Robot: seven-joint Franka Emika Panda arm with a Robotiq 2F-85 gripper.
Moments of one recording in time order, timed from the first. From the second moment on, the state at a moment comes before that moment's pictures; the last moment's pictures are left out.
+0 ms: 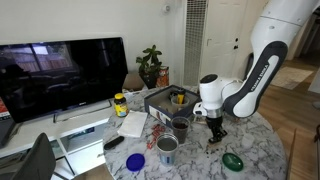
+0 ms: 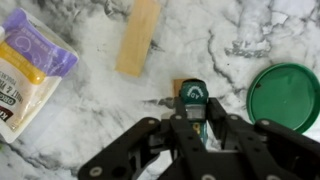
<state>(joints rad) 0.06 0.44 0.11 -2.39 -0.45 2.62 -0.55</state>
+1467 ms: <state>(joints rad) 0.05 0.44 0.11 -2.39 -0.44 2.63 -0.53</state>
